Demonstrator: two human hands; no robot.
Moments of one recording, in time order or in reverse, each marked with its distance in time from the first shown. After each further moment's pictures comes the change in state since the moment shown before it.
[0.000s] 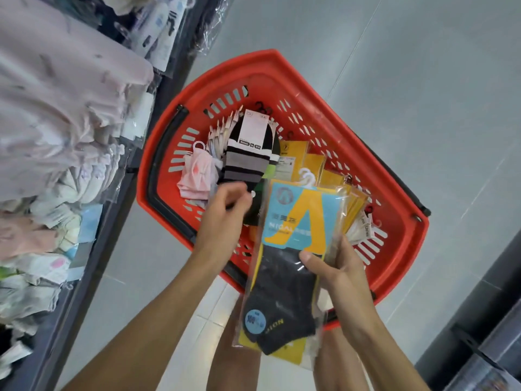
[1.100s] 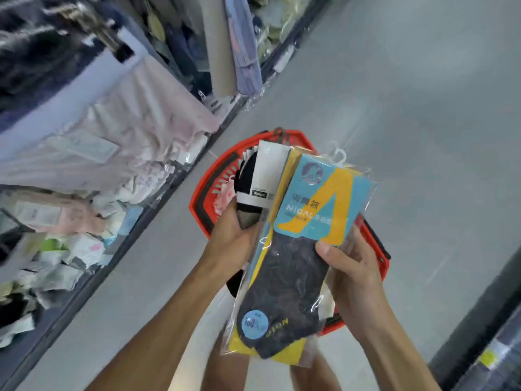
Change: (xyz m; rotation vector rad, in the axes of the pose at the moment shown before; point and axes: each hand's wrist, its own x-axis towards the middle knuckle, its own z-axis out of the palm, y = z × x) left_hand -0.101 0.097 -0.047 -0.354 -0.063 0.230; right_hand -0.073 -0.113 0.033 0.055 -0.275 -0.277
